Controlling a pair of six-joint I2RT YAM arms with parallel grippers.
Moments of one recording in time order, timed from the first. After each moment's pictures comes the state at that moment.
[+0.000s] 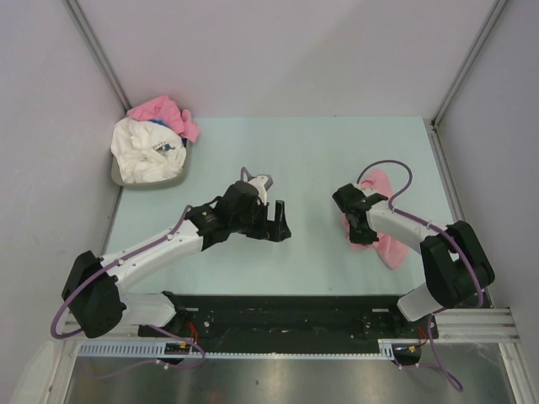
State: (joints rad) left arm -0.80 1.27 0.92 -0.38 0.10 -0.57; right arm 0.50 1.51 0.88 -0.76 0.43 0.60
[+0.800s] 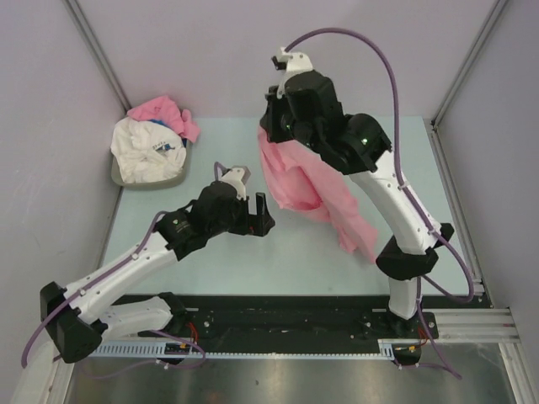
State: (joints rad) left arm -0.80 1.08 0.96 -0.51 -0.08 -0.55; right arm 0.88 1.85 2.48 -1.03 0.30 0.37
